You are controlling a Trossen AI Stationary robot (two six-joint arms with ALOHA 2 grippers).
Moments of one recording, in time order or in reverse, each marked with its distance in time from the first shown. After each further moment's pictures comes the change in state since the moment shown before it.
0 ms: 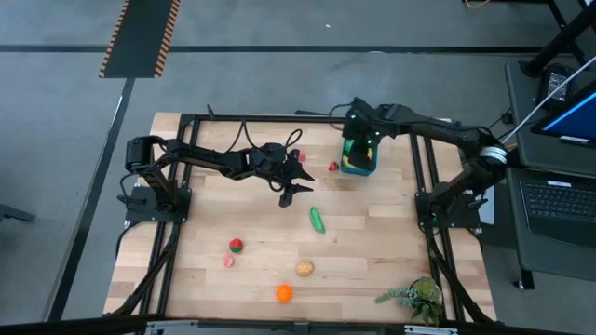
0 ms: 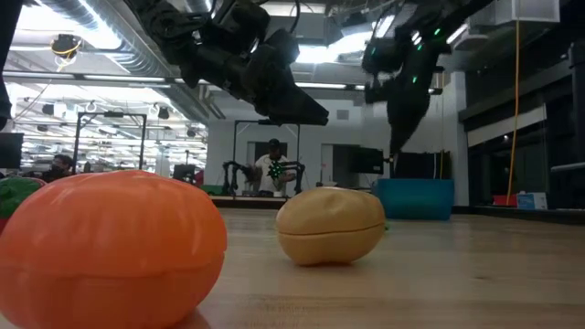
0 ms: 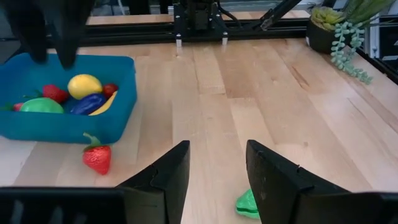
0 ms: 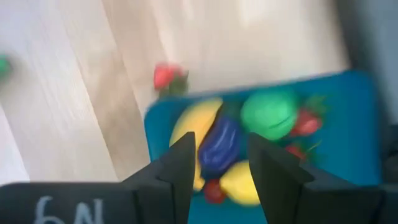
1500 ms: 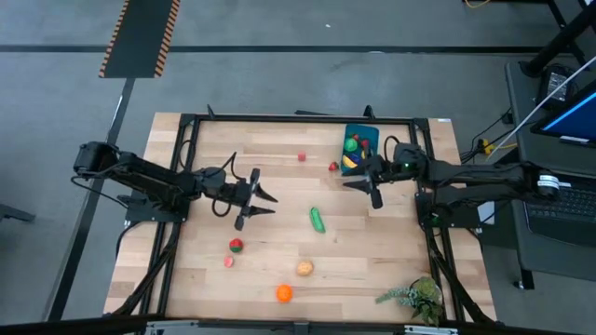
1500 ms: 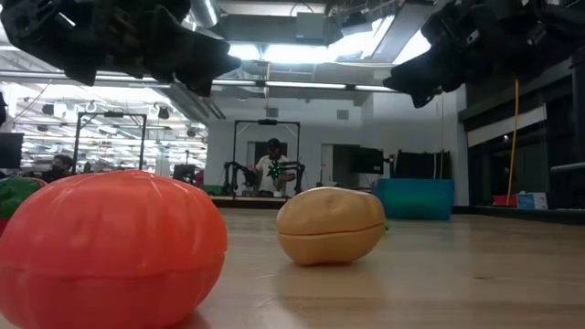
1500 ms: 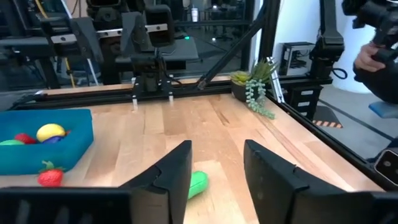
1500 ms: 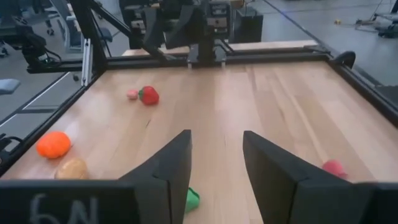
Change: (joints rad) left arm -0.222 -0.468 -0.576 0.451 -0.093 -0.096; right arm 0.303 -0.601 -0.795 1.197 -0.313 0.257
